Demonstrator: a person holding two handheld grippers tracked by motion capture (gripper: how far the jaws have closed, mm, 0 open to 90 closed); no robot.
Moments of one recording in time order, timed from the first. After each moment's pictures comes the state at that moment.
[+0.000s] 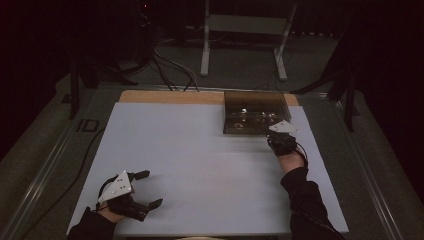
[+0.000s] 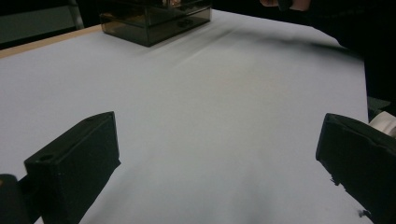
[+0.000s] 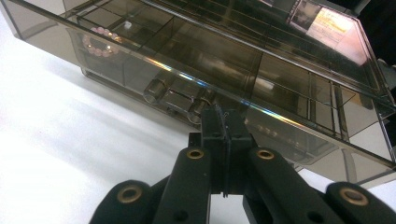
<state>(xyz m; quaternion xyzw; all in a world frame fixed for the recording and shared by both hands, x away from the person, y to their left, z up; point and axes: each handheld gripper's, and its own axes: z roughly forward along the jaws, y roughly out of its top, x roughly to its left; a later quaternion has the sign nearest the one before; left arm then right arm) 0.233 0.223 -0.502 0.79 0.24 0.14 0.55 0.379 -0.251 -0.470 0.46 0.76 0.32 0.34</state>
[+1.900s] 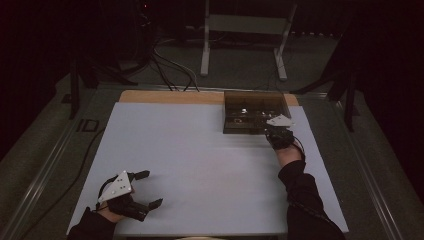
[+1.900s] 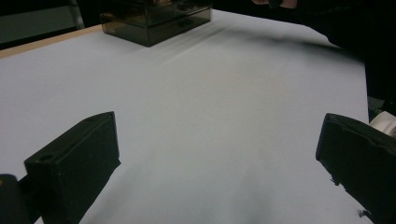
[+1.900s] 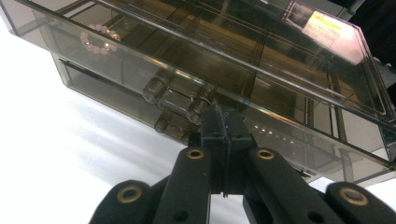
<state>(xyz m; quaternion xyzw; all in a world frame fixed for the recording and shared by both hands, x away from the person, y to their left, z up) 0.233 0.223 -0.502 0.79 0.24 0.14 0.54 0.400 -0.247 -0.470 0.46 0.76 0.31 0.34</state>
